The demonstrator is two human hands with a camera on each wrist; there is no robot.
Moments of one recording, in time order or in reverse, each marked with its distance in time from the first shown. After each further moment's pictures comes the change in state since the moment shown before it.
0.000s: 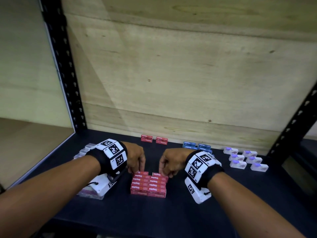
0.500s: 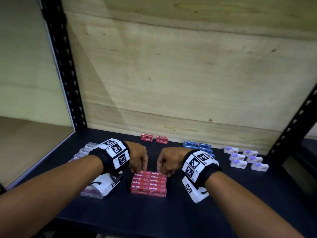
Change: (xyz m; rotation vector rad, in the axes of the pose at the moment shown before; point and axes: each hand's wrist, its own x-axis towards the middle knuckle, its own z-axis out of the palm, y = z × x) left_hand 0.004 0.004 0.000 0.019 0.003 0.041; right_hand 0.007 -0.007 0.001 -0.025 -0.002 -0.011
